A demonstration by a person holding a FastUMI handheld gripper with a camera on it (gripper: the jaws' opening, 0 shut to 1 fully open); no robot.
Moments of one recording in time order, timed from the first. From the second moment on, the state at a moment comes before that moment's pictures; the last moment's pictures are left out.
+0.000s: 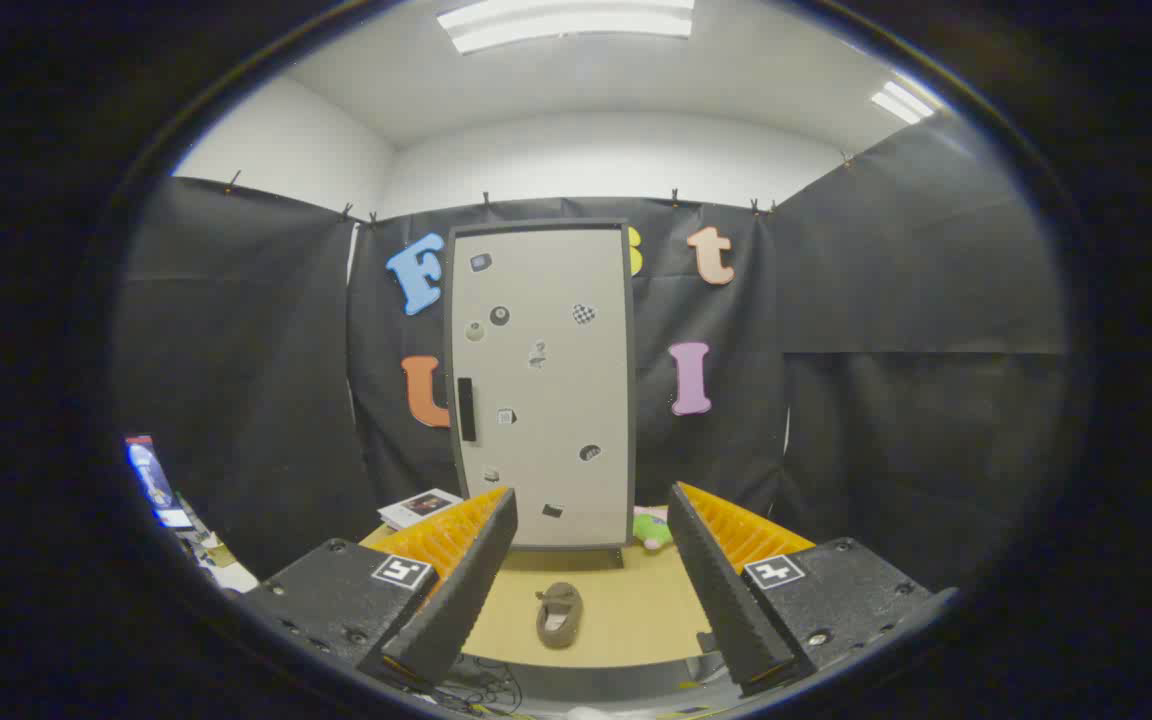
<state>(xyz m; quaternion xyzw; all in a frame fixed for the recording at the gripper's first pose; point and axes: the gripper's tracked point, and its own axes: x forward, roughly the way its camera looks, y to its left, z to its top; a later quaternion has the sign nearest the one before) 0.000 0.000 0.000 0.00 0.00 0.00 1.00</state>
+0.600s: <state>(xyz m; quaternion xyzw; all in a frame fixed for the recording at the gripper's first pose) 0.001 0.015 -0.002 0.01 0.00 -0.01 1.00</state>
